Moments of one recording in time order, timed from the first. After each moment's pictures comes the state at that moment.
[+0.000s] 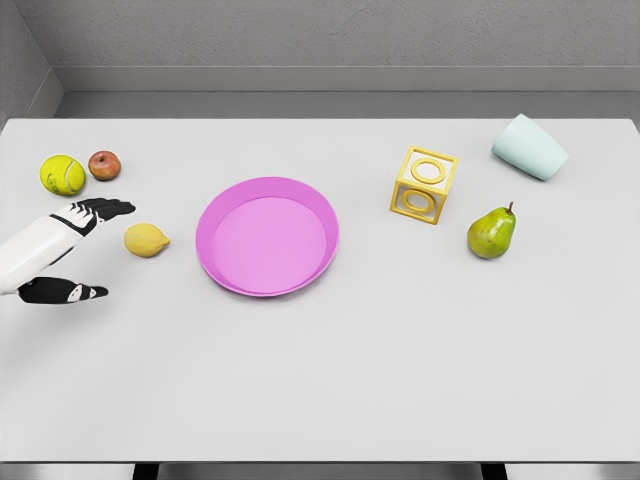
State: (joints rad) left arm 0.09 0.75 0.04 -1.61 -0.24 -0.61 -0.31; right arm -0.02 0.00 -0.31 0.13 0.30 -0.12 -0.20
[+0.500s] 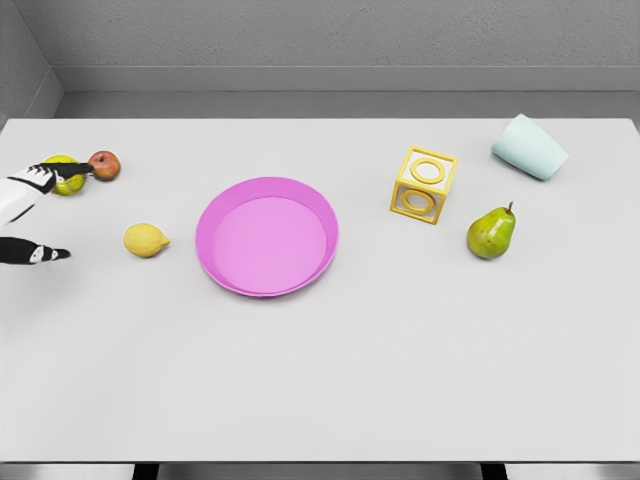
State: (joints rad) left arm -0.08 0.76 0.07 -1.43 -0.24 -0.61 -0.41; right arm -0.02 0.00 -0.31 0.13 0.30 -0.12 -0.20
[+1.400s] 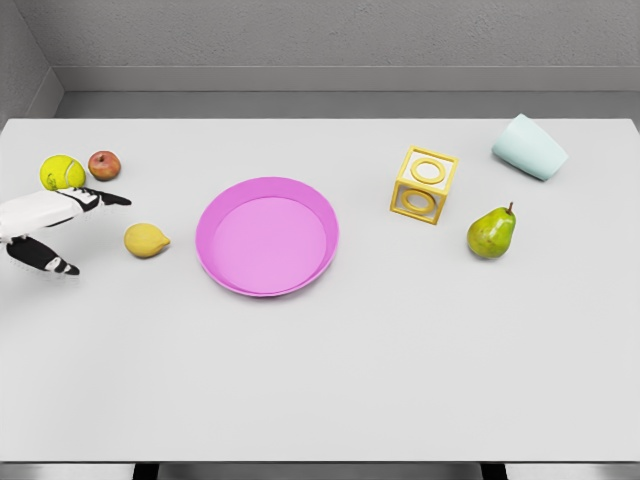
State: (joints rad) left arm -0.40 0.92 -0.40 -1.25 -0.16 -0.61 -0.52; right arm -0.02 0.00 -0.31 0.13 0.30 -0.12 -0.20
